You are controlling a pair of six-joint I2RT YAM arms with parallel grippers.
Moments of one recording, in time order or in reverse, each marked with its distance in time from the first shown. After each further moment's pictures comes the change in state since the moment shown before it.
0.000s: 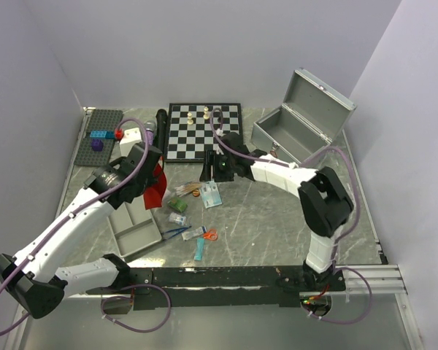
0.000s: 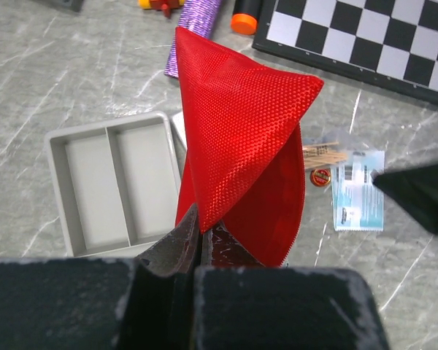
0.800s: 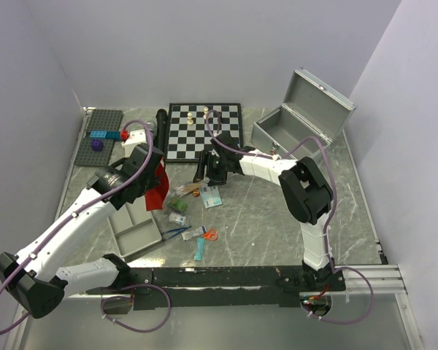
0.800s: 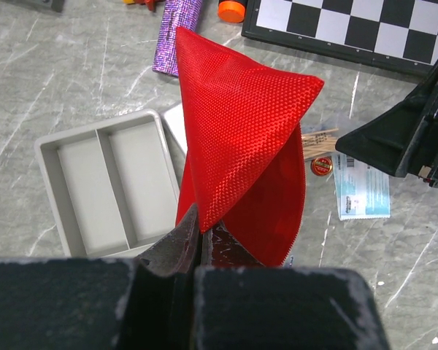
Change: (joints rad) left arm 0.000 0.004 -0.032 0.047 0.047 0.068; right arm -0.034 0.238 0.167 -0.048 -0.099 0.169
